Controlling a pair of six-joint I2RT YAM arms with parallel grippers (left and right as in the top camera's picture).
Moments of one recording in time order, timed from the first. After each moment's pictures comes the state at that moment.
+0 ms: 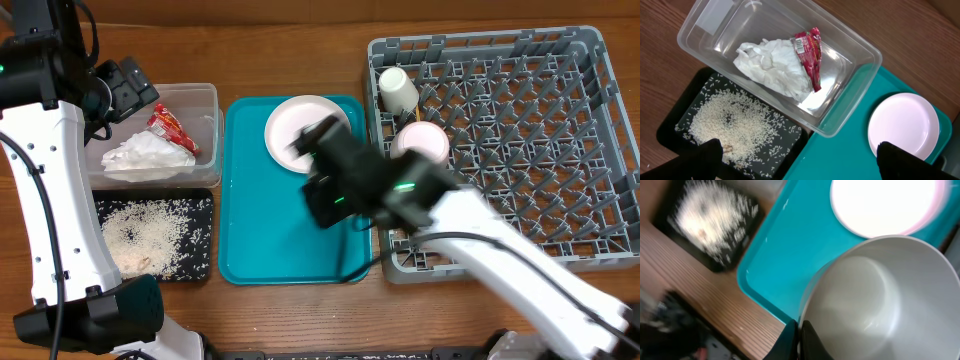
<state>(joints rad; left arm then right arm) 0.21 1.77 2.13 -1.52 -0.06 -0.43 0.81 1.56 1.62 -1.09 -0.12 0.34</state>
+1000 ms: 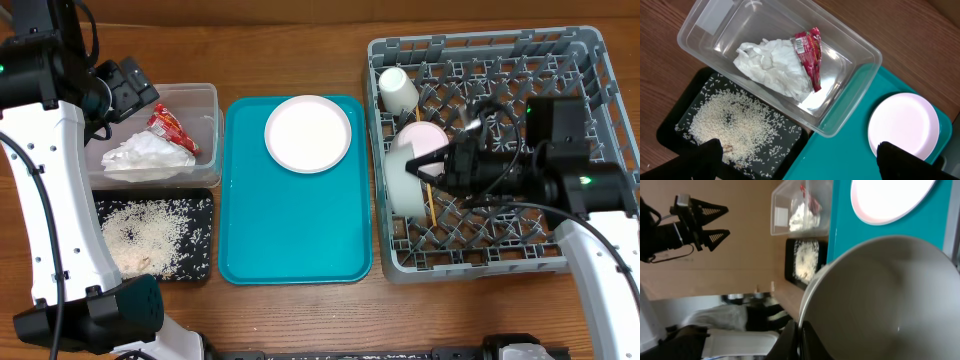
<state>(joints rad) 0.21 1.77 2.13 -1.52 -0.06 -0.43 0.04 1.26 1.20 -0.92 -1.04 0.43</state>
